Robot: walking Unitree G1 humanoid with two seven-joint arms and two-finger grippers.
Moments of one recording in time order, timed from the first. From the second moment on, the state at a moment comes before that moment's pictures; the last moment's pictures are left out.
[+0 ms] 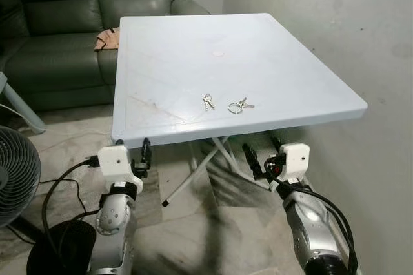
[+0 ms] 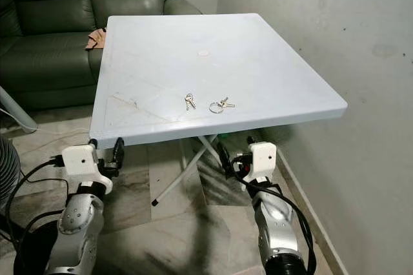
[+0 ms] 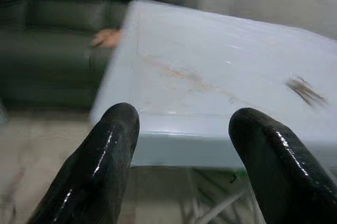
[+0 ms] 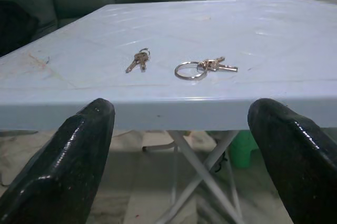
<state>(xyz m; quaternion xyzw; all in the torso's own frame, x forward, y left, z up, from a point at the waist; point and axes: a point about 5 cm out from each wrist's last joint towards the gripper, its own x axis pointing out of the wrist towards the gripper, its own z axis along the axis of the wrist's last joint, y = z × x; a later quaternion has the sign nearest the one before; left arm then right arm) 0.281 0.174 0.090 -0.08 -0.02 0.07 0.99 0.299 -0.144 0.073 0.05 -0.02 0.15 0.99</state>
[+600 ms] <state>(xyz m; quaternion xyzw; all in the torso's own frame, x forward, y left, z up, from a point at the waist) 0.265 0.200 0.135 -0.01 -0.06 0.09 0.99 0.302 -0.139 0.100 0.04 -0.03 0.19 0.98</state>
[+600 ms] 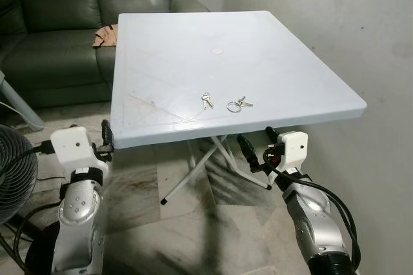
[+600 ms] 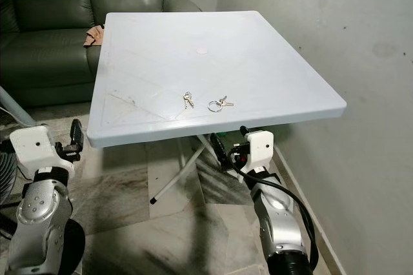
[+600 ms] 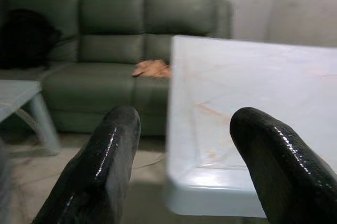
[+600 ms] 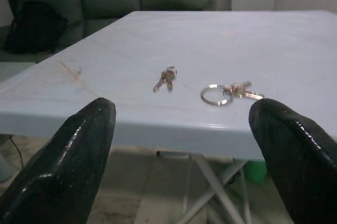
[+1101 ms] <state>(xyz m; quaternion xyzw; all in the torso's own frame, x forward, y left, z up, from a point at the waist) 0.249 0.192 0.134 -0.01 -0.07 0.04 1.00 0.306 -0.144 0.121 0.01 -0.05 0.18 0.98</state>
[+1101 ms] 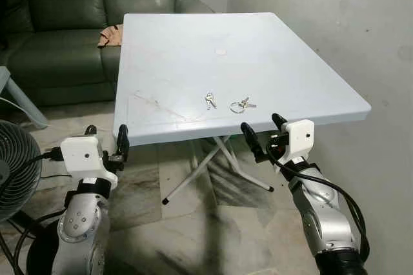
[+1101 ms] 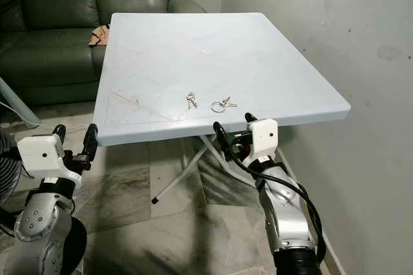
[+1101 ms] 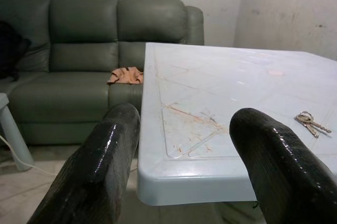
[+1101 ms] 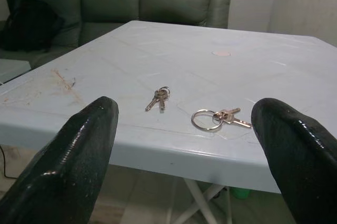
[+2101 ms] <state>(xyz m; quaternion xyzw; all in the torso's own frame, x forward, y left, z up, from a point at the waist) 0.257 0.196 0.139 -0.03 -0.06 0.02 1.00 0.307 -0.147 0.120 0.00 -0.04 0.17 0.99</state>
